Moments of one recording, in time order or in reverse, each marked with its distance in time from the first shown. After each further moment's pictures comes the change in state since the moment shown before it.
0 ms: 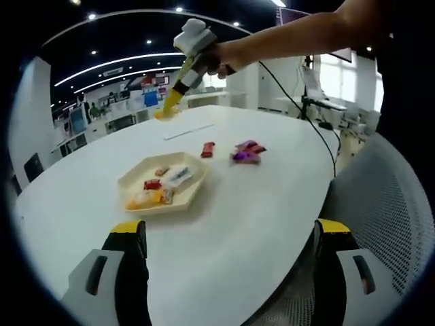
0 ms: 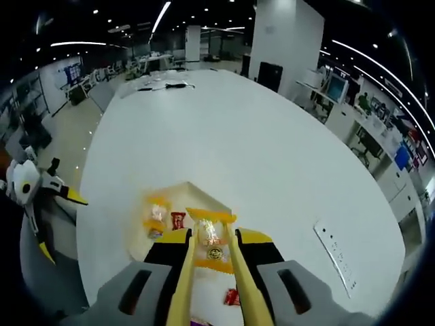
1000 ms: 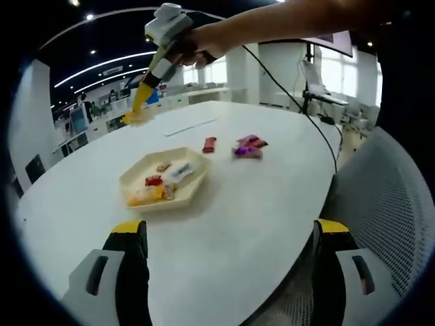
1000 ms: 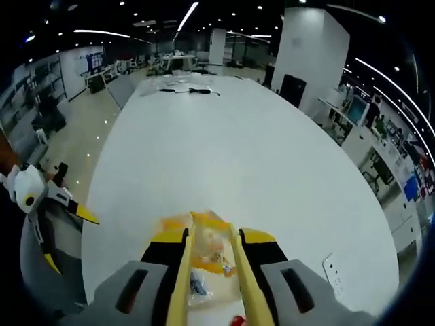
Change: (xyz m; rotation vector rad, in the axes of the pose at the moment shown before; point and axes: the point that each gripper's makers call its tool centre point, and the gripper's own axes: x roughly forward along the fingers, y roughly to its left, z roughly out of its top) left arm 0.001 0.001 -0.005 0.012 0.026 0.007; right arm 0.023 0.035 0.048 -0.113 -0.033 0.073
